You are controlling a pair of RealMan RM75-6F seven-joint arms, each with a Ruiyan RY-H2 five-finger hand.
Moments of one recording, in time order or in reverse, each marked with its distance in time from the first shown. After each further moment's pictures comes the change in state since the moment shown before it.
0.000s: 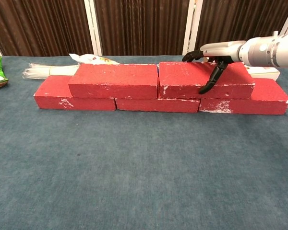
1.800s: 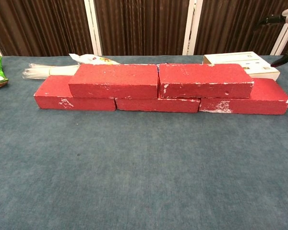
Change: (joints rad) left arm 0.015 0.016 0.014 -0.065 0.042 0.044 0.023; right arm -0.229 0.269 -0.032 -0.122 0.033 0.219 -0.050
